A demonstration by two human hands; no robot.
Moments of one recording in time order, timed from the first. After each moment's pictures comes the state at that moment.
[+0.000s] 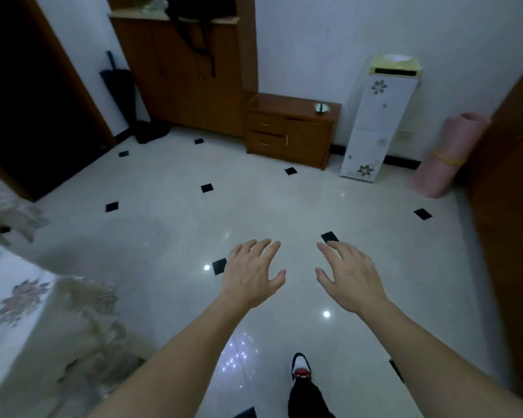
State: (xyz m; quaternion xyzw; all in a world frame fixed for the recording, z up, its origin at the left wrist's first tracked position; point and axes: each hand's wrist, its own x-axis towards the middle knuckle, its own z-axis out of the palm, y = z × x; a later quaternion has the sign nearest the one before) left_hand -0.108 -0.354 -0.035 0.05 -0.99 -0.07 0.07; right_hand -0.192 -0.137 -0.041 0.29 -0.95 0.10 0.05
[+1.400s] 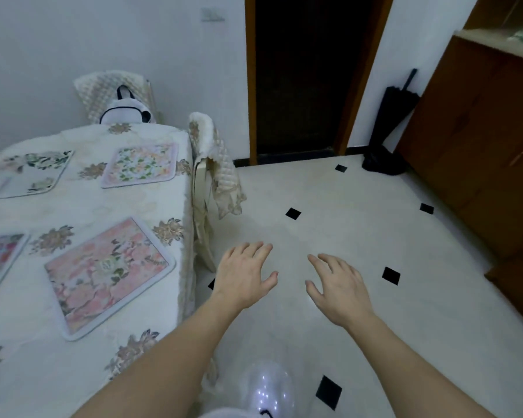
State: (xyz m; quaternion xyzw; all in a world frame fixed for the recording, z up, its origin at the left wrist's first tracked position) left_hand -0.166 -0.958 -0.030 0.51 -0.85 -0.01 0.13; right_hand -0.385 -0.890 -0.033 0.70 -0.71 0.09 -0.04
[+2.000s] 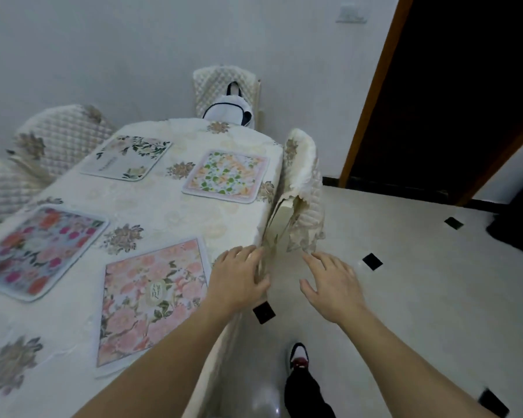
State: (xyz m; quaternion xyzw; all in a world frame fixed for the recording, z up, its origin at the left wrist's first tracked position) left_hand -0.033 -1.158 -0.045 0.69 -0.71 0.01 0.11; right_hand -0.257 -1.199 -0.043 0.84 -0.53 0.07 -0.07
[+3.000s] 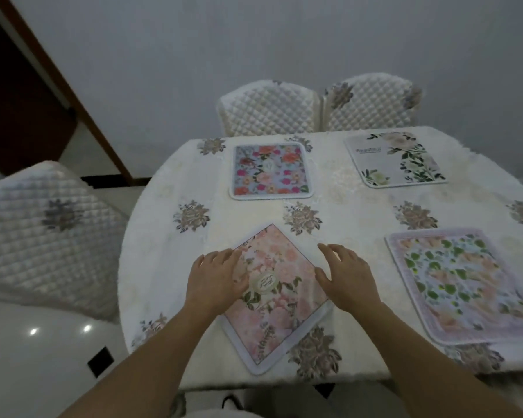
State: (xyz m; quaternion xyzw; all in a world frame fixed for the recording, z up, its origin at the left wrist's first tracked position) left_hand 0.096 -1.084 -0.054 0.99 -0.09 0.01 0.06; right_hand 0.089 -1.371 -0.060 0.99 0.03 0.00 -0.11
